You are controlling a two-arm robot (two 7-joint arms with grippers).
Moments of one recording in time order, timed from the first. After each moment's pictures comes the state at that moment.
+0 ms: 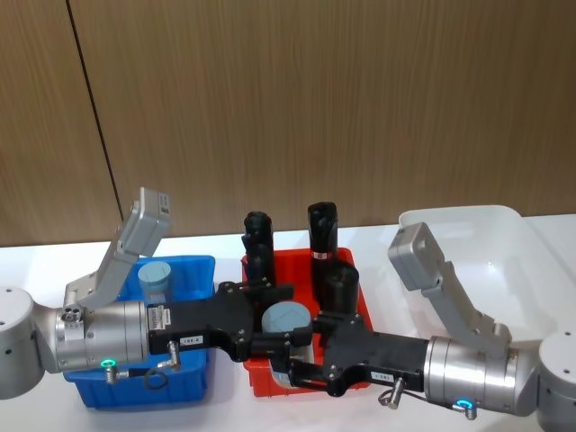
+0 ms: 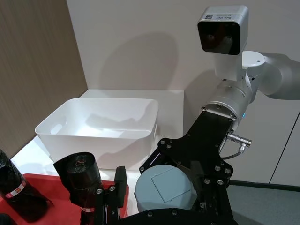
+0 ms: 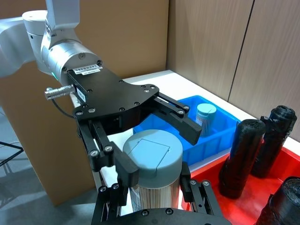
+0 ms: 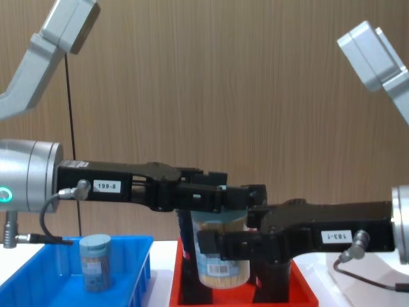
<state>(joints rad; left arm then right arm) -0.50 0.42 0.36 -1.32 -0.41 0.18 -1.14 0.27 0.32 -0.39 -1.57 0.25 0.27 0.77</state>
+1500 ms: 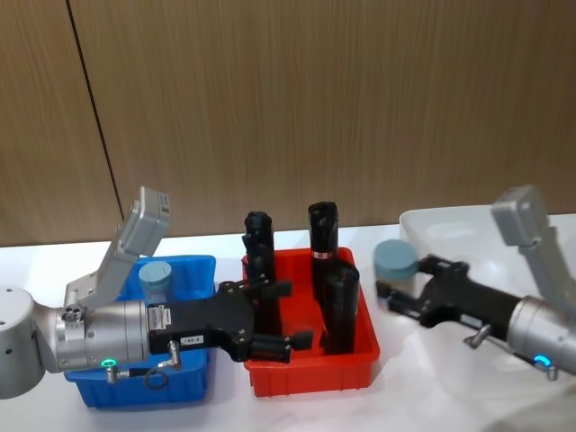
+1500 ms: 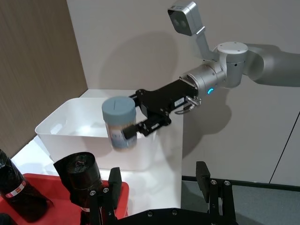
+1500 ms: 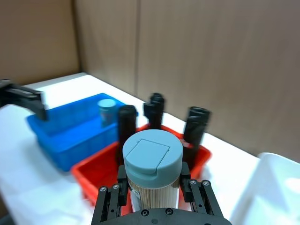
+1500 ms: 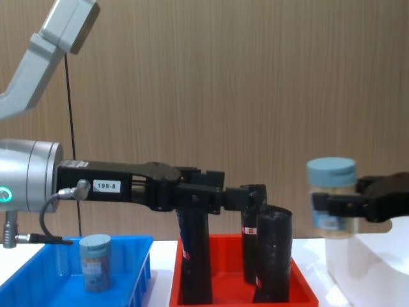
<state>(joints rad) -0.50 0.42 0.36 -1.32 -0.41 0.18 -1.14 0.27 0.44 -0.28 -1.53 0.32 0.20 0.54</state>
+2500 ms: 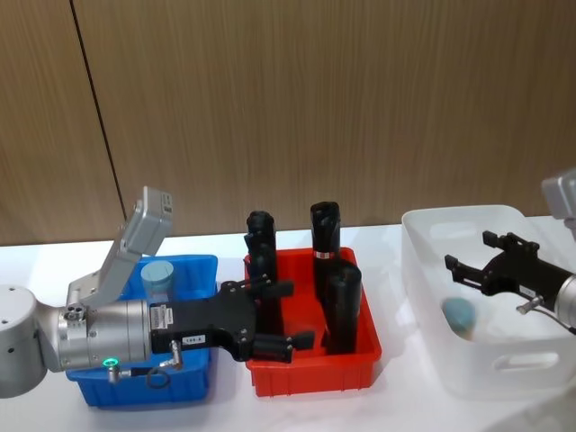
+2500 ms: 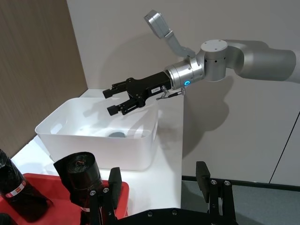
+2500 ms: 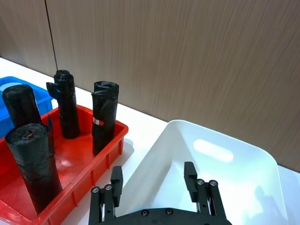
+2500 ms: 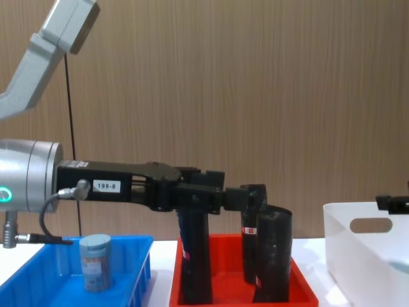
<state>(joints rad) -0.50 0.42 0.36 -1.32 -0.41 0.18 -1.14 0.35 0.46 -0.23 -1.36 0.28 0.22 0.41</state>
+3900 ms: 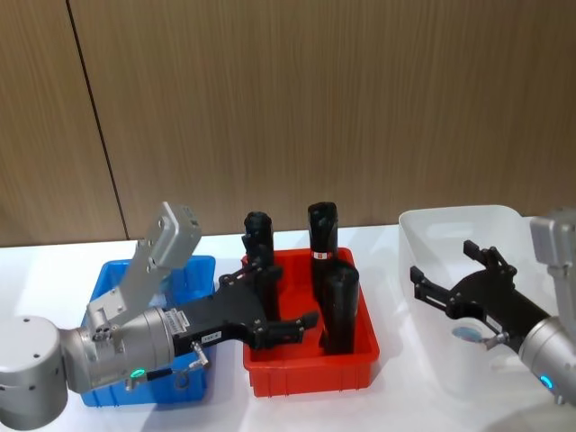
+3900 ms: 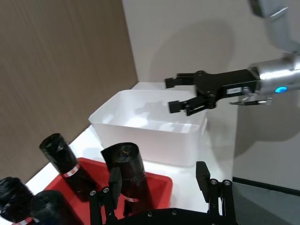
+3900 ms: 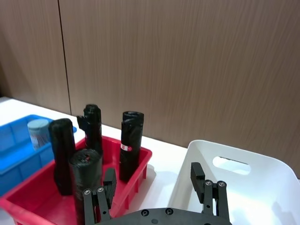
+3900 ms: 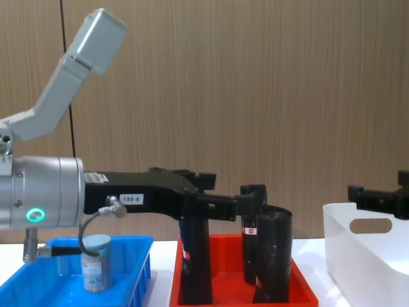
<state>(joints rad) -0.43 0.41 0.39 -1.41 -0.35 0.14 -0.82 0.12 0.38 -0.23 -1.61 0.28 0.10 0.20</state>
